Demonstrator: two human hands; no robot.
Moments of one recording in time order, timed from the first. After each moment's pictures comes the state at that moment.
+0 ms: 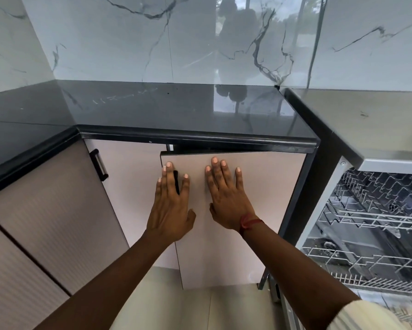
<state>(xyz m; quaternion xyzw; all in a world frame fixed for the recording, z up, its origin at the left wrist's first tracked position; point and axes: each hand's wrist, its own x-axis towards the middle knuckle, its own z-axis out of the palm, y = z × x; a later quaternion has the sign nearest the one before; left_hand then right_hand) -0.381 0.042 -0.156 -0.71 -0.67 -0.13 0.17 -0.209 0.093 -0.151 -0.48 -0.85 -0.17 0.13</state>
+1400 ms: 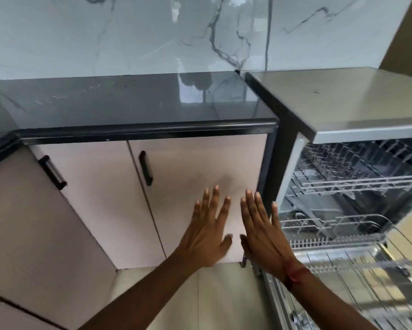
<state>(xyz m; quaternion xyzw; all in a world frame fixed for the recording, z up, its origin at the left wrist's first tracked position) -0.266 0.015 -0.202 -0.87 -0.48 -0.13 -0.01 -0.086 -0.012 -0.207 -0.61 -0.78 -0.11 0.10</state>
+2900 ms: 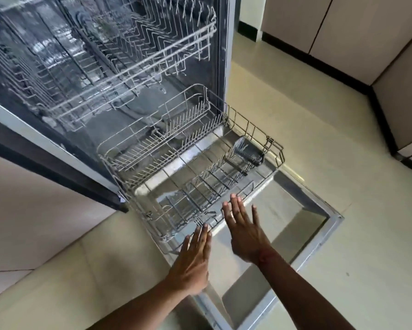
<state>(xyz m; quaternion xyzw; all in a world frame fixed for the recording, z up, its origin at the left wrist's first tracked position) 0.066 -0.177 -0.440 -0.92 -0.25 0.25 -0.15 0.239 -0.250 -0.432 -0.81 -0.57 0.12 -0.02</state>
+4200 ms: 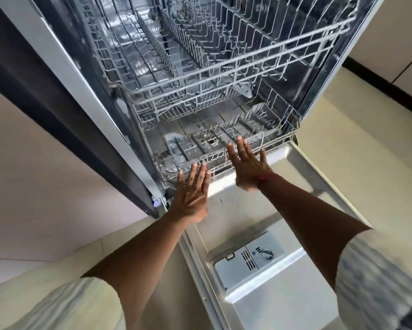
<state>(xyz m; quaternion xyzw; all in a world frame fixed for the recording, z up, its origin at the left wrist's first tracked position) 0.071 0.101 -0.476 -0.91 -0.38 0.14 -0.05 0.262 0.069 -0.424 -0.76 -0.63 0.16 -0.08</state>
